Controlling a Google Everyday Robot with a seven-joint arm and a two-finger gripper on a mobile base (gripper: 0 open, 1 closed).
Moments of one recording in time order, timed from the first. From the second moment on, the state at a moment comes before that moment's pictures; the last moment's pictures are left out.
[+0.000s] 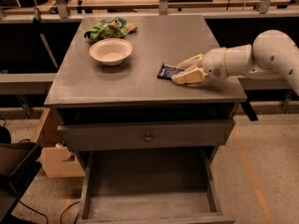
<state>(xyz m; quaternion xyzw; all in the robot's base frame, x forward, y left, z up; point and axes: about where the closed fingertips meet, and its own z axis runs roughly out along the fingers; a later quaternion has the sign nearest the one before) 0.689 -0.123 0.831 -0.49 0.69 0.24 0.47</state>
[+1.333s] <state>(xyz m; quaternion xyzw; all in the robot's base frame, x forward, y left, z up) 0.689 -0.123 0.831 -0.49 0.69 0.24 0.47</state>
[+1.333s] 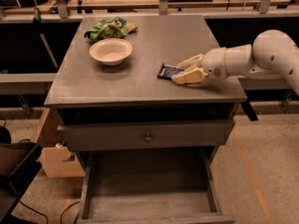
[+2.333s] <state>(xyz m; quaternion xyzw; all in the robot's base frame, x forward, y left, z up) 0.507 -0.192 0.982 -0.51 0.70 0.12 0.49</state>
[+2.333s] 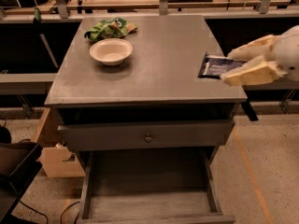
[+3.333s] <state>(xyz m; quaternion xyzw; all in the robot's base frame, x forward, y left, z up) 0.457 -0.196 0.974 -0.51 0.69 0.13 0.49</state>
